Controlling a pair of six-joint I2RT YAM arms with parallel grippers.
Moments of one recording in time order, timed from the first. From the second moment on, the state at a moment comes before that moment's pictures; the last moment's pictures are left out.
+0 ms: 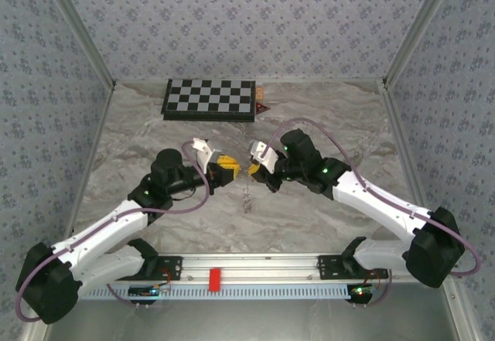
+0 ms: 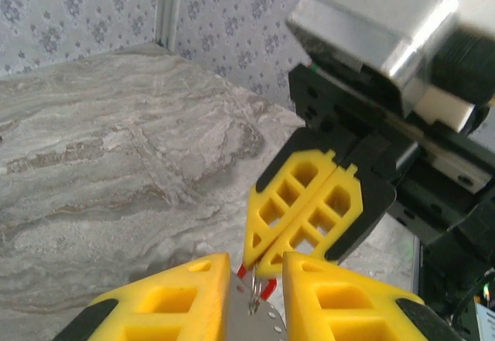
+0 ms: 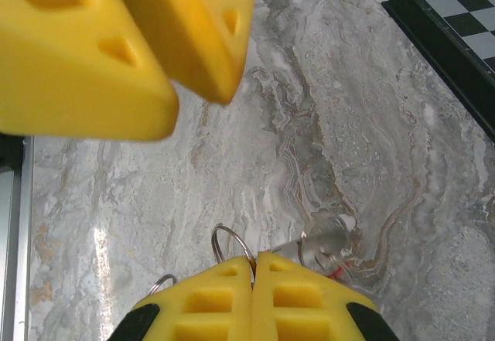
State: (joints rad) left arm -0.67 0.95 0.56 0.20 0.49 -0.20; right arm 0.75 1.23 0.92 -0.32 -0.40 -0.34
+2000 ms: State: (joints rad) left arm -0.67 1.08 0.61 0.11 0.59 -0.13; right arm 0.78 1.24 0.95 -0.34 -0.43 -0.37
